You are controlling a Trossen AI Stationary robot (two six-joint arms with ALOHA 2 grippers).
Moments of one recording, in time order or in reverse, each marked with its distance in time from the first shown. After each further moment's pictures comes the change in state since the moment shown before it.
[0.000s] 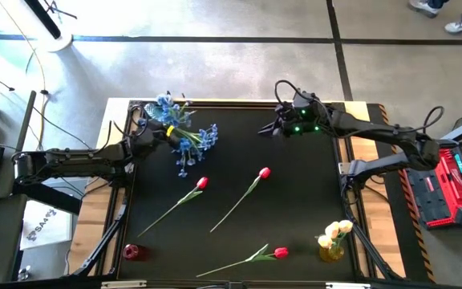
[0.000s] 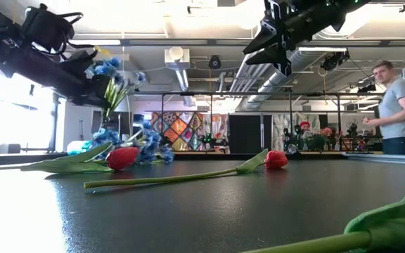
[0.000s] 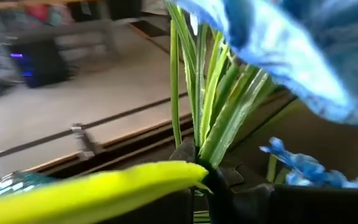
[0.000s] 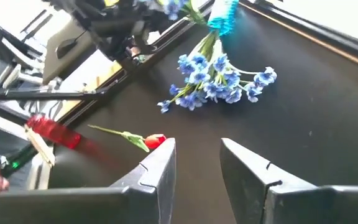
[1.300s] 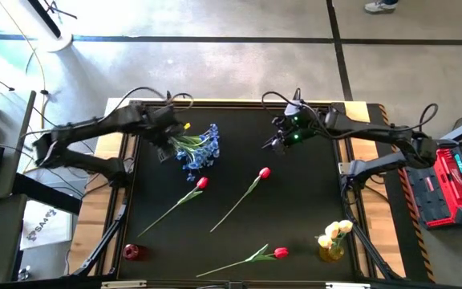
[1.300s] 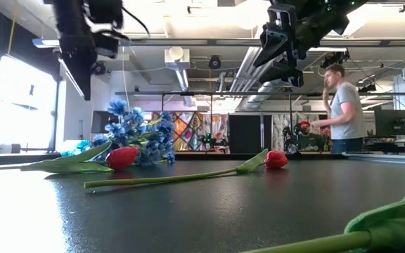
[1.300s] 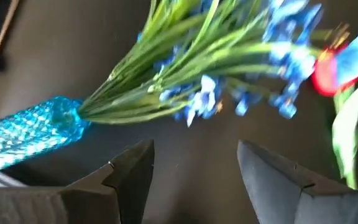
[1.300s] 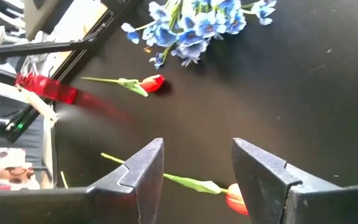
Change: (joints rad) left arm 0.040 0.407 0.861 -1.472 0.545 0.151; right arm 0.040 0.033 0.000 -0.189 -0.068 0.018
